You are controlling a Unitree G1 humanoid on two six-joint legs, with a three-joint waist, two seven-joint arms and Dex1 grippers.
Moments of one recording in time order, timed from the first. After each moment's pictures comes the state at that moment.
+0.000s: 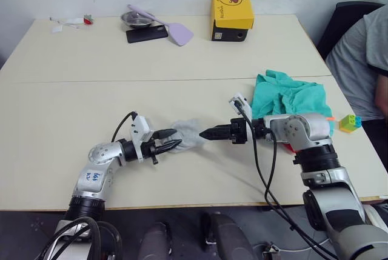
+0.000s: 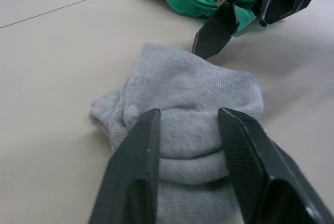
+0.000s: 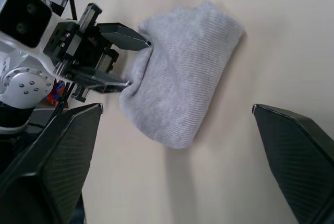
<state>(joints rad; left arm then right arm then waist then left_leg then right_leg) -0.31 0.46 -0.03 0.13 -0.33 0.11 -0.94 -0.81 -0.41 0.11 0.33 0.60 1.20 0.91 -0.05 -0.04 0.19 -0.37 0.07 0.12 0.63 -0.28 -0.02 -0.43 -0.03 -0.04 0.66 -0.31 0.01</state>
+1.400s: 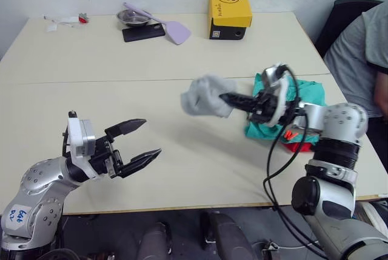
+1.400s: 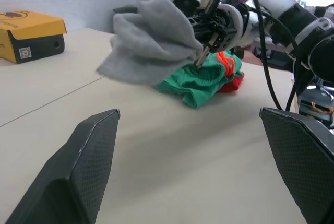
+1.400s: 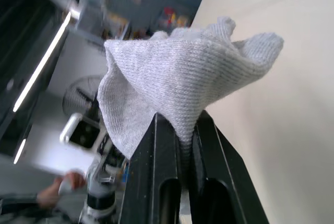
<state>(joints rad) 0.02 0.63 0.33 -0.49 -0.81 0.40 -0.83 -0.88 -0.31 -0.67 0.23 0.94 1.61 0.55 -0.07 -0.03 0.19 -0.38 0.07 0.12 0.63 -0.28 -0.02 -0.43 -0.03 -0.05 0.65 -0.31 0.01</state>
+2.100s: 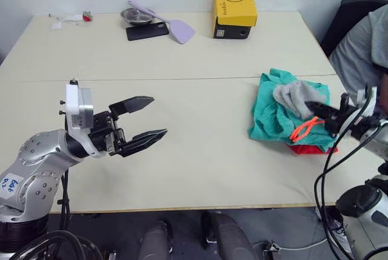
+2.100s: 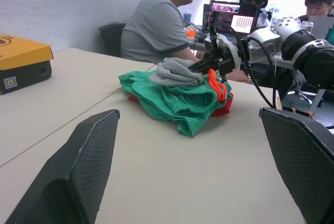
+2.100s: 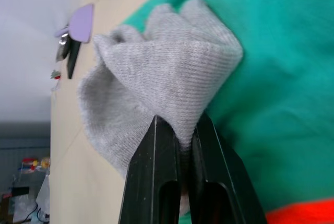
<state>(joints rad) -0.19 0.71 0.30 -0.46 -0.90 0.53 -0.85 -0.72 -0.62 -1.00 0.44 0.88 1.53 0.11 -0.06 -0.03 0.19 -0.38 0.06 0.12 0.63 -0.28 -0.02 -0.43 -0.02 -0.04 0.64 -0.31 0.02</state>
